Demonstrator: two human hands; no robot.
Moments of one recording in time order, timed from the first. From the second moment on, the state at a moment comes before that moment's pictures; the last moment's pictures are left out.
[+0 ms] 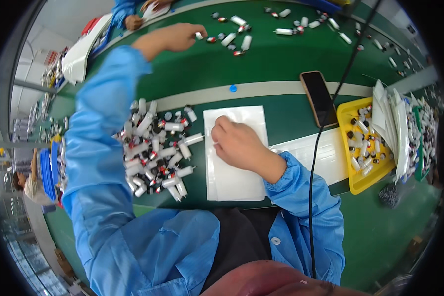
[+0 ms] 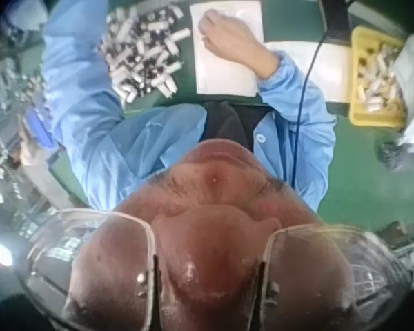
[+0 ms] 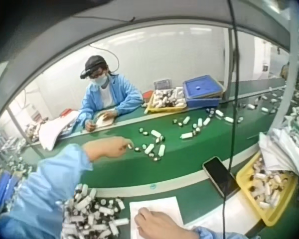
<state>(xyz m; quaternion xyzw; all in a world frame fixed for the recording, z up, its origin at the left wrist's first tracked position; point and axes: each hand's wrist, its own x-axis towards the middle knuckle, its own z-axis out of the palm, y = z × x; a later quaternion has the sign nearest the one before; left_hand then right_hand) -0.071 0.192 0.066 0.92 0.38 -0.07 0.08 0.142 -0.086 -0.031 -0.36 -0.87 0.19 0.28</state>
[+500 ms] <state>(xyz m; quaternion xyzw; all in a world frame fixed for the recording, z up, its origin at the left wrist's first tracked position) -0.065 0.135 0.120 0.85 0.44 0.18 0.23 0.164 -0.068 -0.034 -0.41 -0.60 0.37 0.58</state>
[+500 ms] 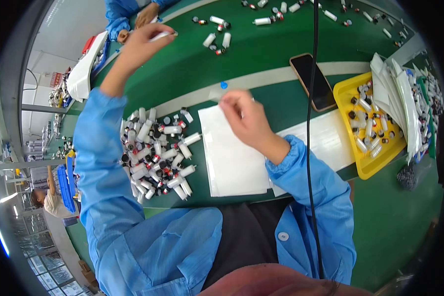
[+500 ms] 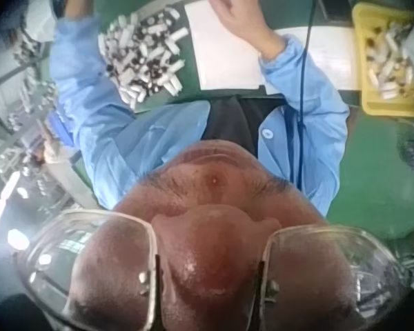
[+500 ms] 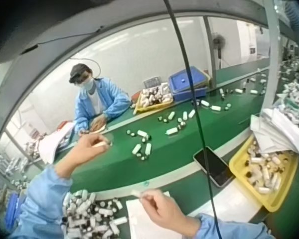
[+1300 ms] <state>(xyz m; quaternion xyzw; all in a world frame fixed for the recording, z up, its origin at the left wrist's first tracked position) -0.002 -0.042 0.021 0.61 0.30 0.30 0.67 0.167 -0.063 -0.009 -0.39 -0.71 0.19 0.55</state>
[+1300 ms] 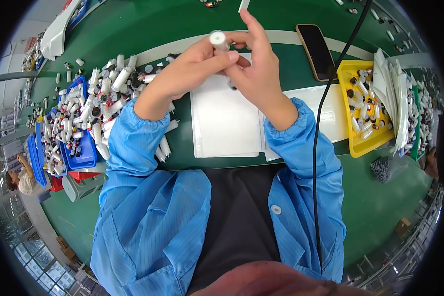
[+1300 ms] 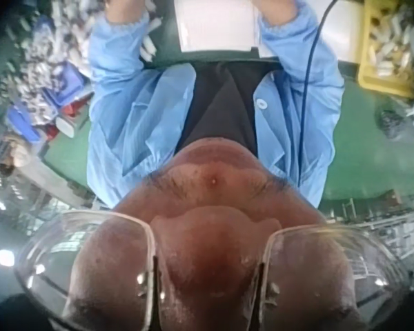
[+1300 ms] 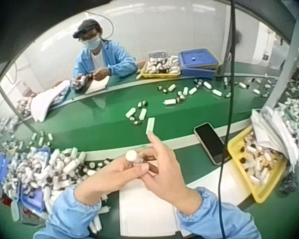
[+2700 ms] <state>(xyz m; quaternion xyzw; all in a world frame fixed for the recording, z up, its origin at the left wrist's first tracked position) -0.010 -0.025 0.027 0.57 0.33 0.43 0.62 0.173 -0.051 -0.010 -0.28 -0.57 0.32 0.71</state>
